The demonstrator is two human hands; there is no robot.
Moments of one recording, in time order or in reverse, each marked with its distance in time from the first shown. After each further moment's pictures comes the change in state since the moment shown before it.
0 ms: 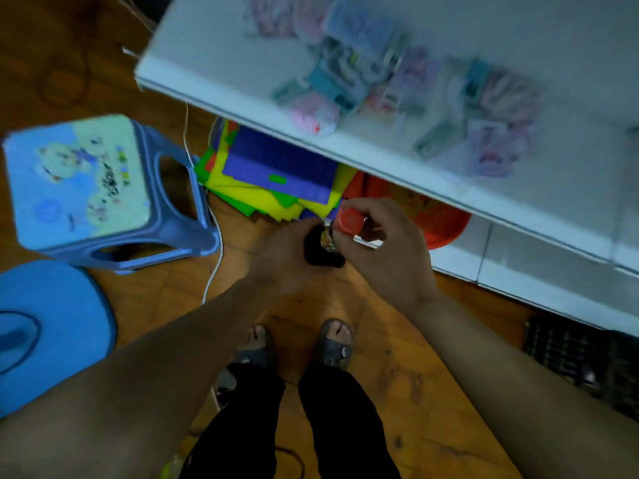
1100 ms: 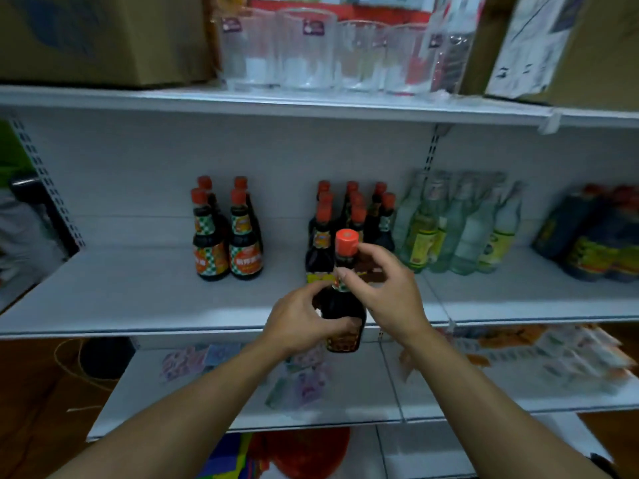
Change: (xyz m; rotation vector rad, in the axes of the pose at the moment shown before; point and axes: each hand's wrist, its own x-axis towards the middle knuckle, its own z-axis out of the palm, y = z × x) left_hand -0.120 0.534 -0.068 0.184 0.066 0.626; right_hand -0.112 -0.233 -0.447 0.110 0.691 -0.365
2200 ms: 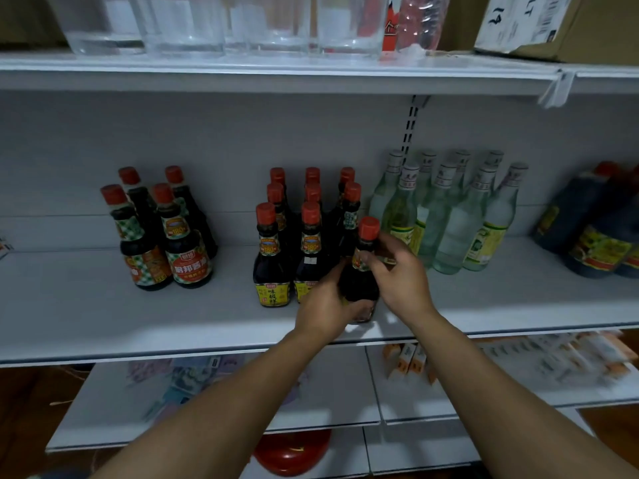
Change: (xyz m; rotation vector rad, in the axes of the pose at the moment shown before) left_hand 0.123 0.030 0.119 -0.042 0.049 -0.031; right_hand 0.086 0.133 -0.061 -0.095 0.035 0.135
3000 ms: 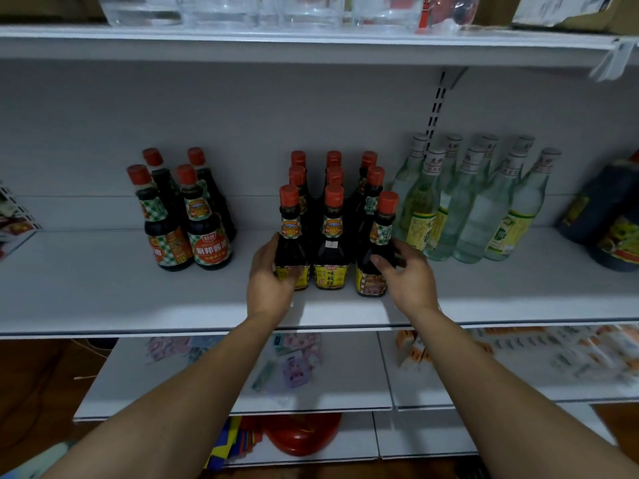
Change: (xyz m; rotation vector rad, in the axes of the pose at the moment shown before) left_hand -0.010 -0.080 -0.063 -0.180 0.441 -0.054; right_hand -0.017 0.022 0.026 -0.064 0.013 0.261
